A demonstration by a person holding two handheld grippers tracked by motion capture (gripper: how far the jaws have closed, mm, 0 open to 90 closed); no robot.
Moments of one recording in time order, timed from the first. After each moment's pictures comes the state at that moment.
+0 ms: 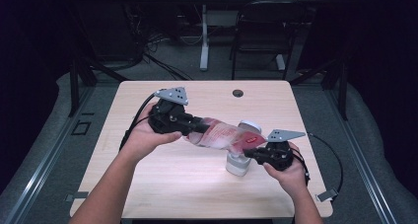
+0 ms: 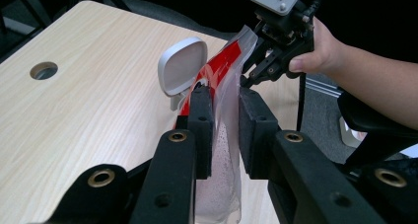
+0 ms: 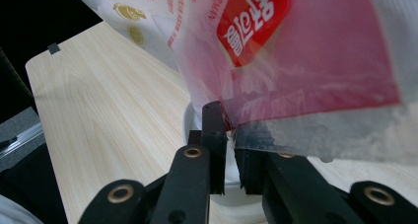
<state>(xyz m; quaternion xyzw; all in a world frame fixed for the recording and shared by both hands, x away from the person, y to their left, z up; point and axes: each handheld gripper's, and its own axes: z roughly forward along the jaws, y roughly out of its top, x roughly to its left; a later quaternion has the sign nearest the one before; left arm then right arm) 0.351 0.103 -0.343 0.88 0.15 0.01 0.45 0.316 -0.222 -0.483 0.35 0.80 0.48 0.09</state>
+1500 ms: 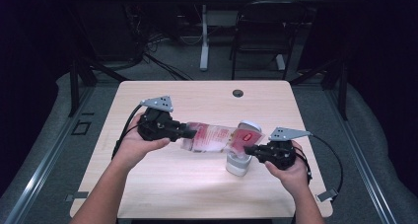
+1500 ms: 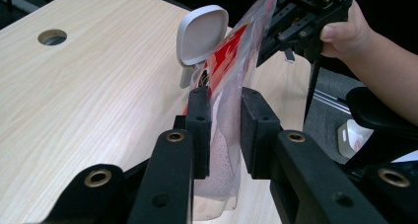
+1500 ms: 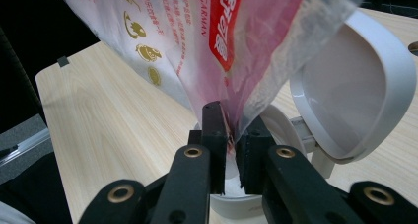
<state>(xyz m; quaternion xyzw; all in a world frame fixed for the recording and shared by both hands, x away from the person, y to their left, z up) 0.353 0.135 -0.378 0.87 0.19 0.00 0.46 0.312 -0.223 -0.470 0.34 0.79 0.50 0.10</state>
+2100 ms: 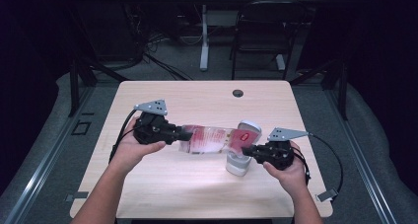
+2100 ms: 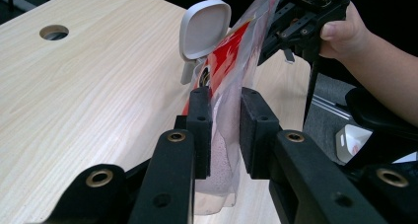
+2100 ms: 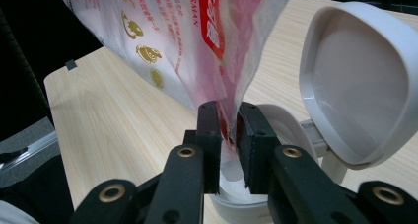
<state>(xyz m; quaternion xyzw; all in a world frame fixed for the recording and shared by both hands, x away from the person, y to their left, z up) 0.351 0.147 -0.388 0.86 0.20 -0.01 0.47 0.314 -0.221 -0.475 0.34 0.79 0.51 0.09</state>
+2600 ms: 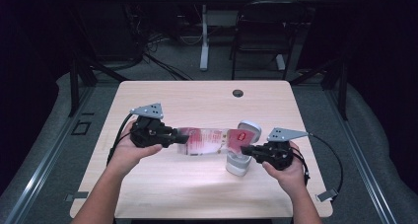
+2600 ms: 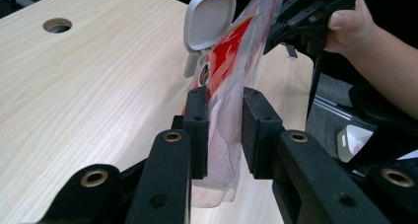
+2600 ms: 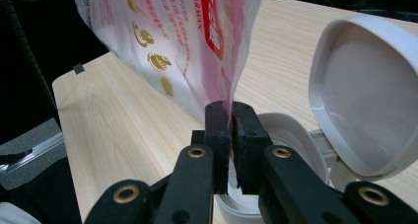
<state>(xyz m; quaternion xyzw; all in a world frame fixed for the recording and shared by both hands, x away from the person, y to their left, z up) 0.348 0.157 -0.400 0.86 0.21 -0.01 0.47 0.312 -0.217 -0.472 0.33 0.78 0.52 0.09</state>
